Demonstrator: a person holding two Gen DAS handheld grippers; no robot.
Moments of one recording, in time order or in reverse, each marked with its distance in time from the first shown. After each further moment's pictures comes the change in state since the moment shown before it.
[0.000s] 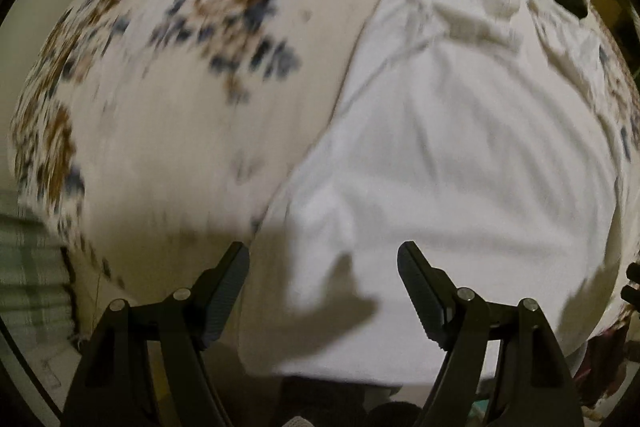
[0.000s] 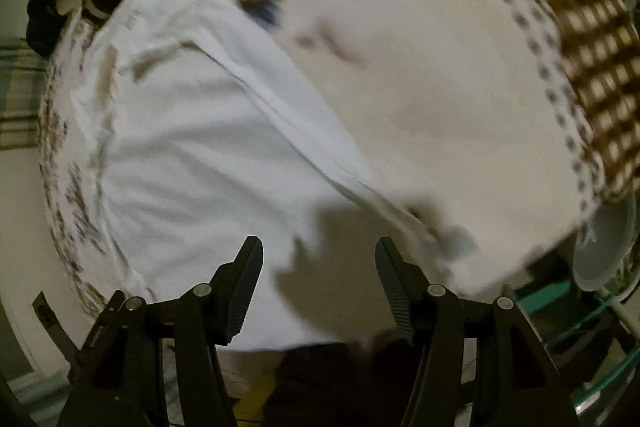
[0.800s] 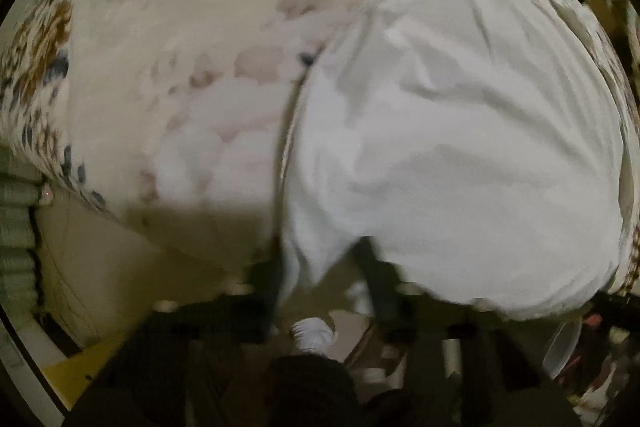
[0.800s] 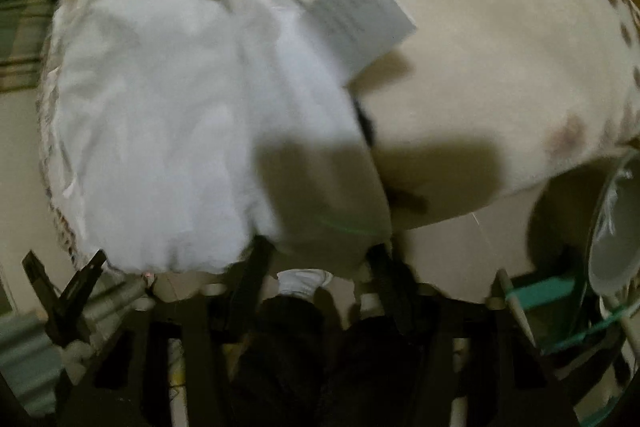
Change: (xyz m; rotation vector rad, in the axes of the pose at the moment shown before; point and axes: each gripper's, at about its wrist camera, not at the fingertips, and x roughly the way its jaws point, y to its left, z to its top) left arm 0.042 0.038 -0.100 -0.035 0.023 -0.112; right arm 0.090 -0.082 -0.094 -0.133 0.126 0.058
